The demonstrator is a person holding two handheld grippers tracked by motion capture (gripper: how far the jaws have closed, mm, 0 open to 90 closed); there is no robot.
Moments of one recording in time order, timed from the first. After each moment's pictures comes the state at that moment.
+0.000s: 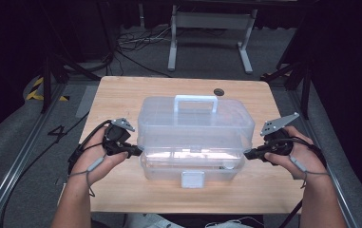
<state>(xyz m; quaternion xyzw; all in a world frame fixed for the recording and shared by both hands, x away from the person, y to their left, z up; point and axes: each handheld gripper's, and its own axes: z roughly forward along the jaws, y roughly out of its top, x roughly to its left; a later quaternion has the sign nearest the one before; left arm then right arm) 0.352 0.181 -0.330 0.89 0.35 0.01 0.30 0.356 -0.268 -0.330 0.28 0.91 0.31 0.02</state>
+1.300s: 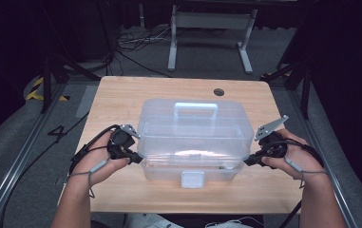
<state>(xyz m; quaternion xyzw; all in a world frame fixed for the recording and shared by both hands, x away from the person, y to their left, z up) 0.352 0.173 -0.342 0.92 0.32 -0.01 0.24 0.359 -0.262 -0.344 0.27 0.93 0.26 -0.01</state>
